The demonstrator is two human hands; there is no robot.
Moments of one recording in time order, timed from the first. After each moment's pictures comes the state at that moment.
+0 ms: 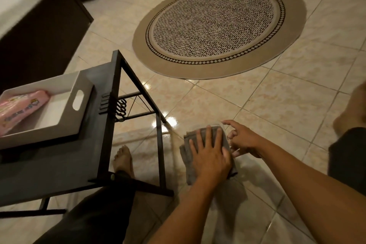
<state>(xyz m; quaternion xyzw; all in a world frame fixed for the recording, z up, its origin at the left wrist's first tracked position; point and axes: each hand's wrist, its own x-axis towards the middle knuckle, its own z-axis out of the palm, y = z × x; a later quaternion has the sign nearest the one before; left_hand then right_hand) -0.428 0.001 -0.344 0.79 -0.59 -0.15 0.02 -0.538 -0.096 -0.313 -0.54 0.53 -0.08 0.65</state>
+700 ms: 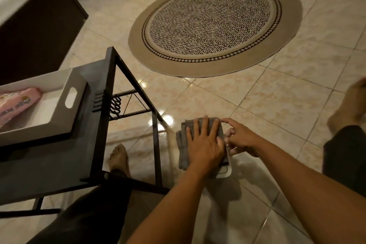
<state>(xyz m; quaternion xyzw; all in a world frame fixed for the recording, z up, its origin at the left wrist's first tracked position) -0.414 -0.025 -0.341 0.77 -0.62 -0.15 0.03 -0.540 -0.095 -0.317 -0.55 0.53 -0.08 0.64</state>
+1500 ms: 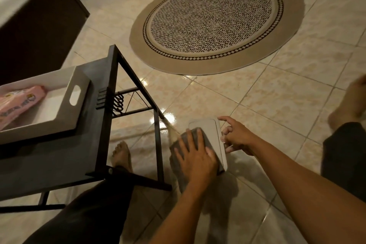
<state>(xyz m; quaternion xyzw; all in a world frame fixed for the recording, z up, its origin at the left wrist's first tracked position) -0.418 0.028 -0.341 0.86 -0.49 -0.15 0.03 -0.532 -0.086 -0.317 -0.53 0.54 -0.10 0.65</state>
